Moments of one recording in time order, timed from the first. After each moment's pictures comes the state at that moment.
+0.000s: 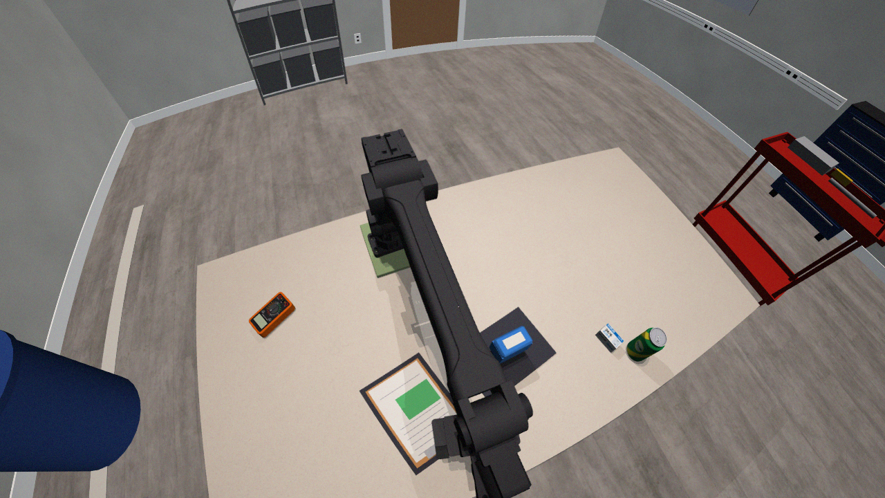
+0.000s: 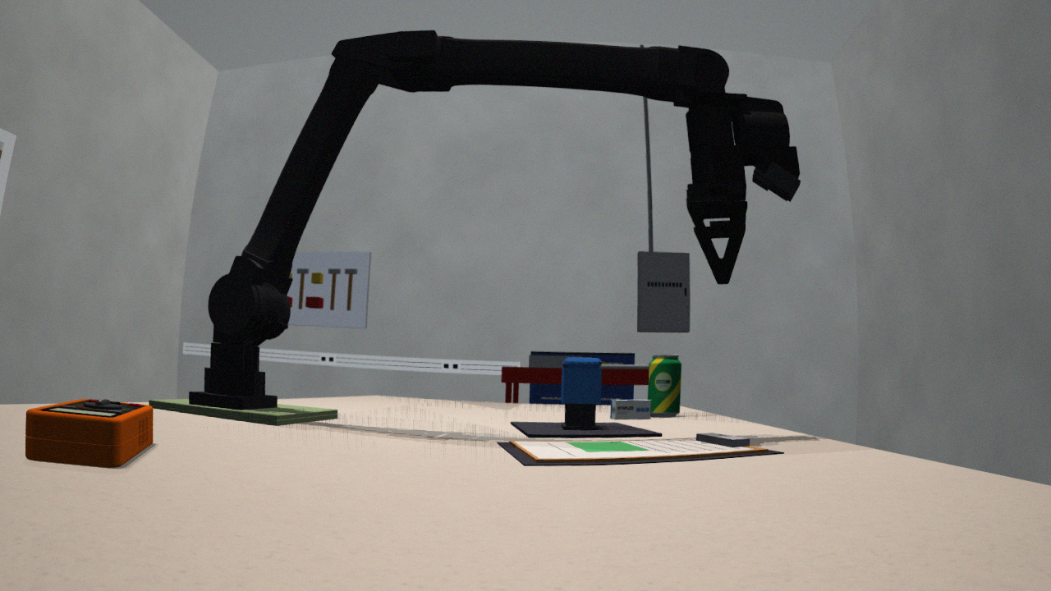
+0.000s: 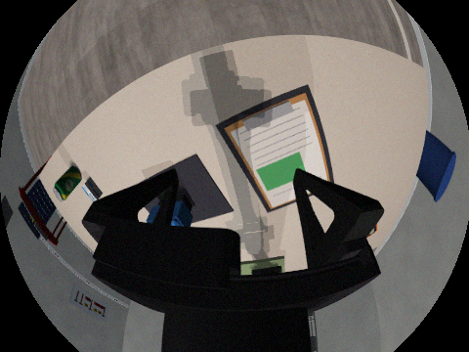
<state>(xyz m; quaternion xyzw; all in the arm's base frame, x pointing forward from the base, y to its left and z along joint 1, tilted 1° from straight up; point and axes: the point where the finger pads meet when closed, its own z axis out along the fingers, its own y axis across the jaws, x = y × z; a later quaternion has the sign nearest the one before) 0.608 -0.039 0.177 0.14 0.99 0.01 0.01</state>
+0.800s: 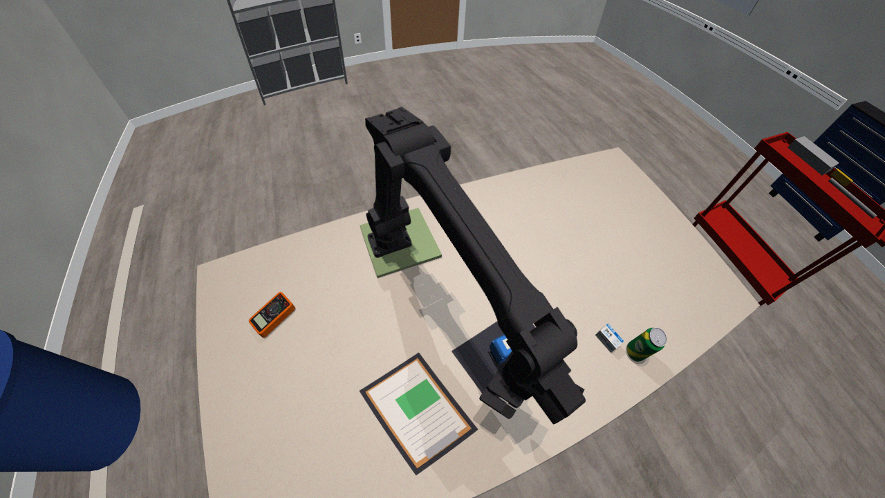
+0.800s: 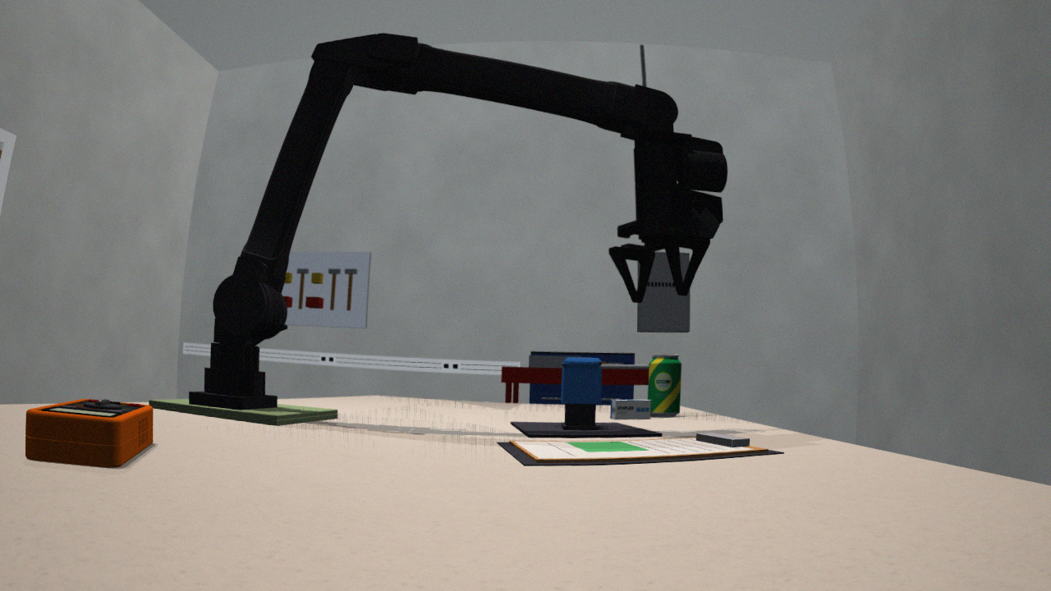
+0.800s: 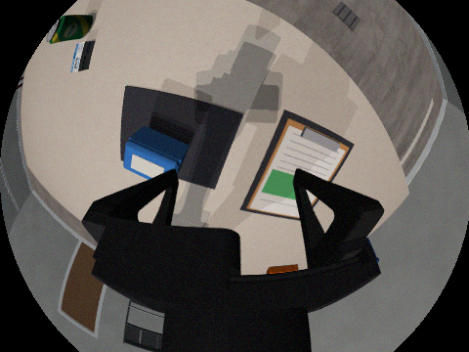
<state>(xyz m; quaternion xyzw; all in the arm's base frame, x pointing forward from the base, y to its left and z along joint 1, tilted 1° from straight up) 0.549 0.070 0.167 -0.25 0.97 0.00 0.00</state>
